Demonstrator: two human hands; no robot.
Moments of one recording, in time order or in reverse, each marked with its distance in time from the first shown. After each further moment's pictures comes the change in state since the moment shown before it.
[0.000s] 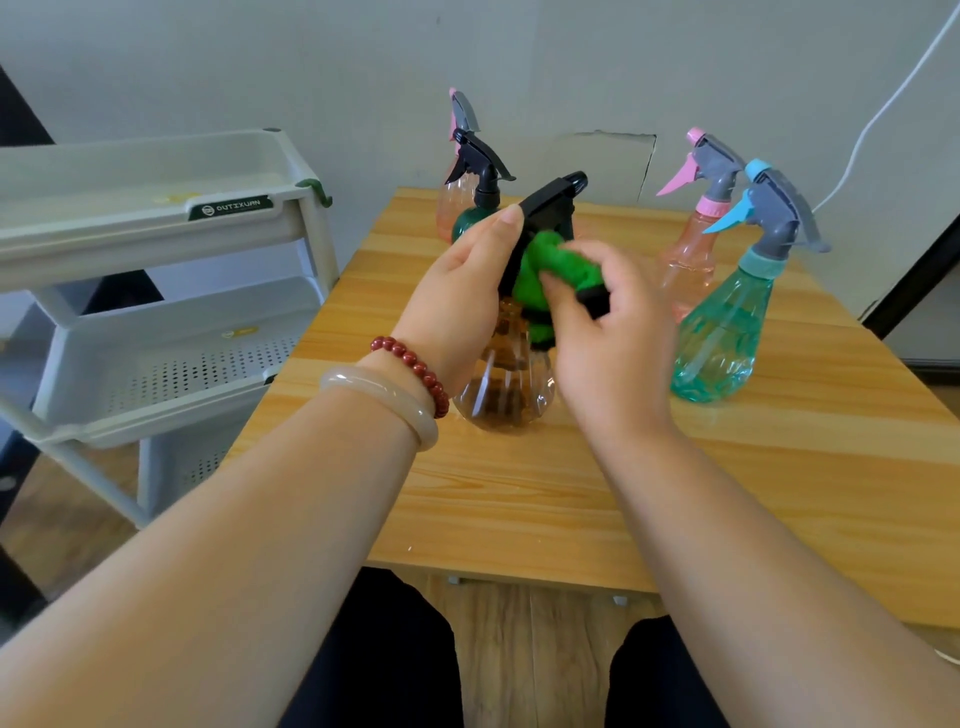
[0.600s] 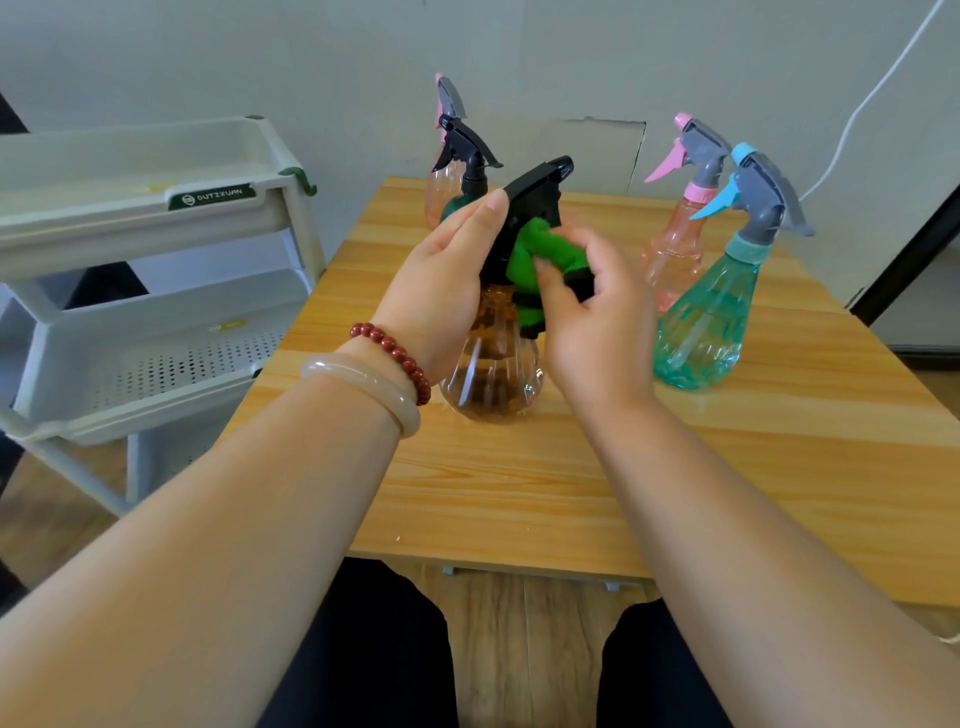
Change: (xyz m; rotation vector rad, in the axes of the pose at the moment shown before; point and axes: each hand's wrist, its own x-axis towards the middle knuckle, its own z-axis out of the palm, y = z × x) left_hand 0.002 0.000 -0.004 0.058 -0.001 0.023; right_hand 0.007 0.009 0.001 0.024 -0.052 0.074
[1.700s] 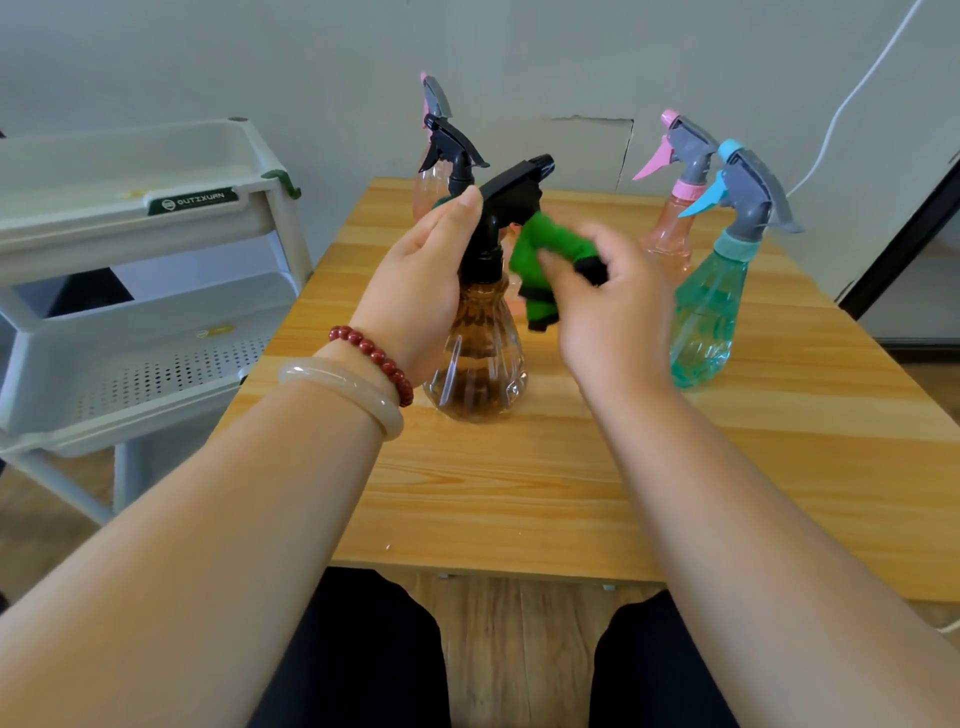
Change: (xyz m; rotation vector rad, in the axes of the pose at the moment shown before) left_hand -0.003 0.004 0.001 0.059 0.049 0.001; right_hand 0.011 0.002 -0.012 -0.002 0.042 0.105
